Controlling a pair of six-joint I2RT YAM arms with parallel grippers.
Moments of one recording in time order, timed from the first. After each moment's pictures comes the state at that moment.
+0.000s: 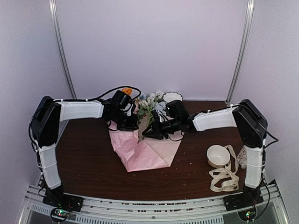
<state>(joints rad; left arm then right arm) -0.64 1.96 1.45 -0.41 0.20 -0.50 0.73 2.05 1.33 0.12 -0.66 0.84</state>
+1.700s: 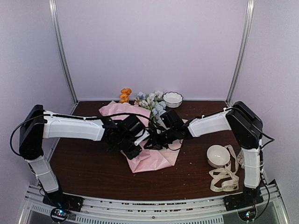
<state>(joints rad) -0.96 1.74 1.21 -0.54 -0.16 -0.01 0.78 2.08 1.31 -0.01 -0.58 0.73</state>
